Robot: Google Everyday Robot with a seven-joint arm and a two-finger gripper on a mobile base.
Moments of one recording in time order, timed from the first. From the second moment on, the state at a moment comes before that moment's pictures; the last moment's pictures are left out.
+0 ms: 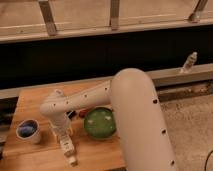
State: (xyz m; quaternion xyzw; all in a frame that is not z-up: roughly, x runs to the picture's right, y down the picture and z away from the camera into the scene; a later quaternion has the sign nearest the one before) arm -0.229 0.253 0.777 -0.38 0.18 0.44 0.79
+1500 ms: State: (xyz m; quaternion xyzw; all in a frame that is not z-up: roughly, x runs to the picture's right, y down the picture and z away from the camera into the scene) arm -0.019 0.127 0.763 -0.33 0.23 0.59 0.70
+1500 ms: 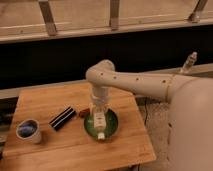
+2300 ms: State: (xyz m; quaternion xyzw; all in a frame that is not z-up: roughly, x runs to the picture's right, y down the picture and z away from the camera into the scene) arm -0.029 0.188 0.798 -0.36 0.22 0.59 0.69
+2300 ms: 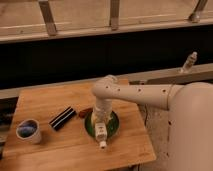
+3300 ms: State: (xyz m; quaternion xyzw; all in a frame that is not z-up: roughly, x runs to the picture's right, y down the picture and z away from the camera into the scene) arm -0.030 0.188 0.797 -0.36 0.22 0.59 0.69
